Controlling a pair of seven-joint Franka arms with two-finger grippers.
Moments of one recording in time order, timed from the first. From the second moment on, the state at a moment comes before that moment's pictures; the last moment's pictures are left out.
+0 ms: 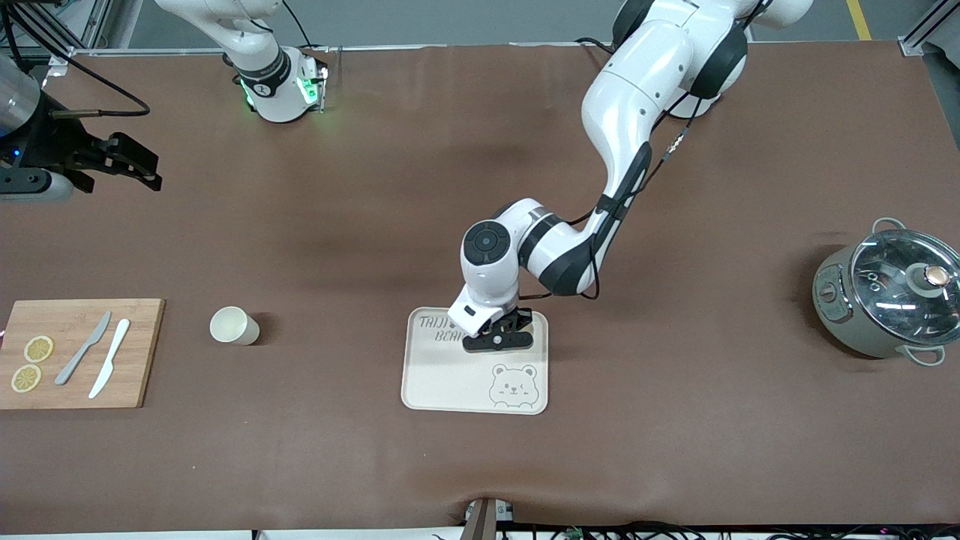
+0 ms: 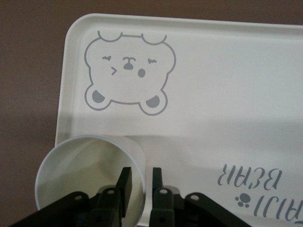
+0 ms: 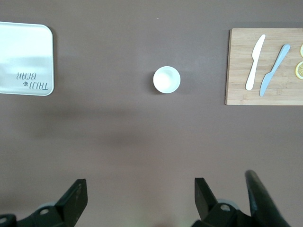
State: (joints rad) left arm -0.69 1.05 -0.03 -0.99 0.21 2.12 -0.84; right arm -0.07 -0.03 0.16 -1.55 0.01 1.48 0.07
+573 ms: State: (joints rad) left arm -0.69 1.05 -0.03 -0.99 0.21 2.12 -0.84; right arm -0.07 -0.03 0.16 -1.55 0.01 1.48 0.07
